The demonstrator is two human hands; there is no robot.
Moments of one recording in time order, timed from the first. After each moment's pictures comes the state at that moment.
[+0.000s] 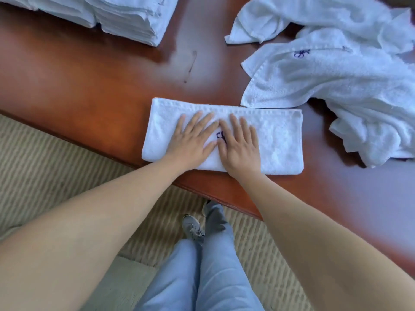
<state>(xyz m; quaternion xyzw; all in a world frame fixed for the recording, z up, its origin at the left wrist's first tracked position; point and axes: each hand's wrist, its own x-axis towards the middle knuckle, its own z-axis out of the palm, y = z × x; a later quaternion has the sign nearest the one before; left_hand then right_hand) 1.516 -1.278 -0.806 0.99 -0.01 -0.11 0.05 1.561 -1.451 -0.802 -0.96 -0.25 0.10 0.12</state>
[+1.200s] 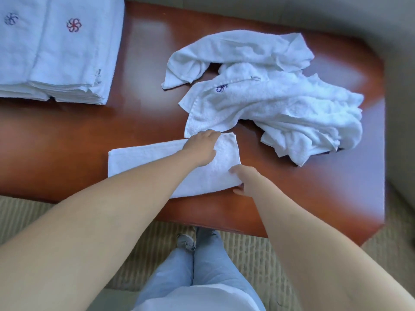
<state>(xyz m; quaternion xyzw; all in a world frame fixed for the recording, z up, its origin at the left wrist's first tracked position) 1.667 -1.407 -0.726 0.94 -0.09 -0.29 0.17 1.636 -1.580 -0.714 -0.61 0.49 0.43 0.45</state>
